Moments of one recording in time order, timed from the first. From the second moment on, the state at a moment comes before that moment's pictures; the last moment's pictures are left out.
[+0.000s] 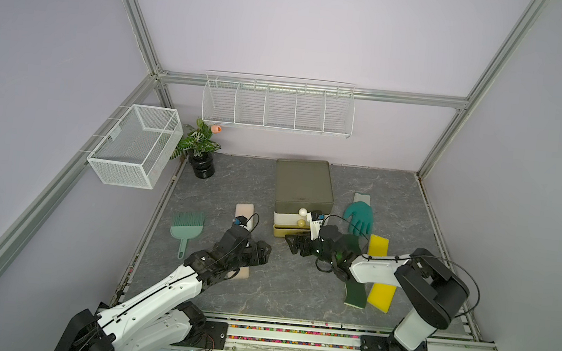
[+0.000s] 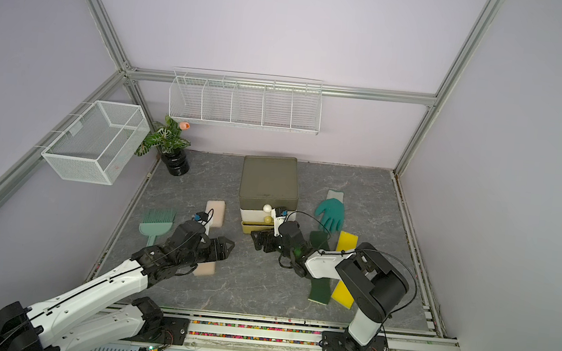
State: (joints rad) left arm -0.67 0.94 0.53 -0.35 0.03 -0.75; right arm 0.79 1.73 0.67 0.60 -0.08 0.55
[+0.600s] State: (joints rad) left arm -0.67 0.94 0.53 -0.34 0.03 -0.75; right arm 0.81 1.86 0.58 0.85 0.02 0.51
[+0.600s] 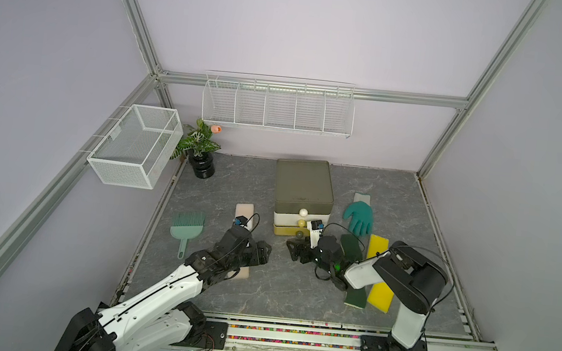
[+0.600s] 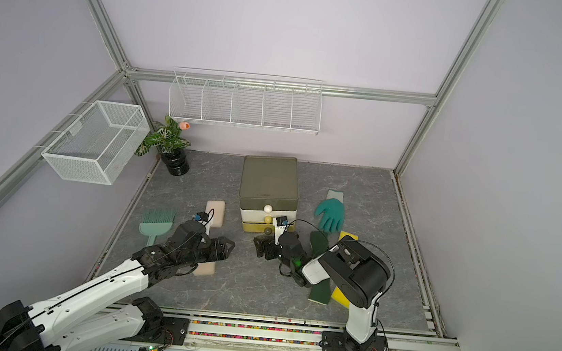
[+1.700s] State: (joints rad) left arm -0.67 0.93 0.52 -0.34 0.03 -0.75; right arm 0.82 1.97 0.60 1.01 0.07 0.47
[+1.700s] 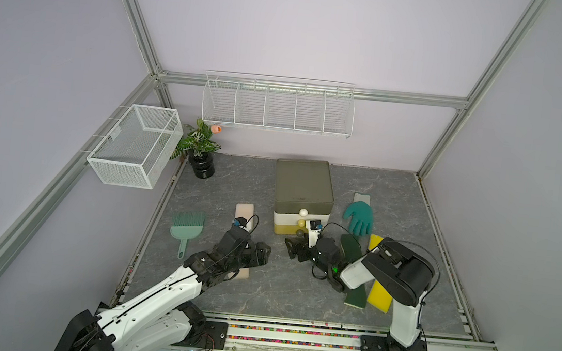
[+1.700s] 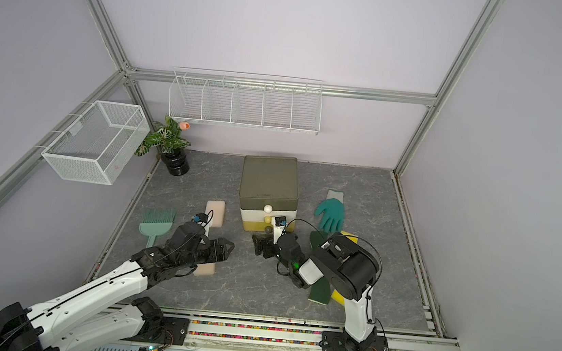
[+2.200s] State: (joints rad) left arm -0.67 0.88 0.52 -0.35 -0.01 -0.75; right arm 0.83 1.92 0.55 1.03 0.07 0.48
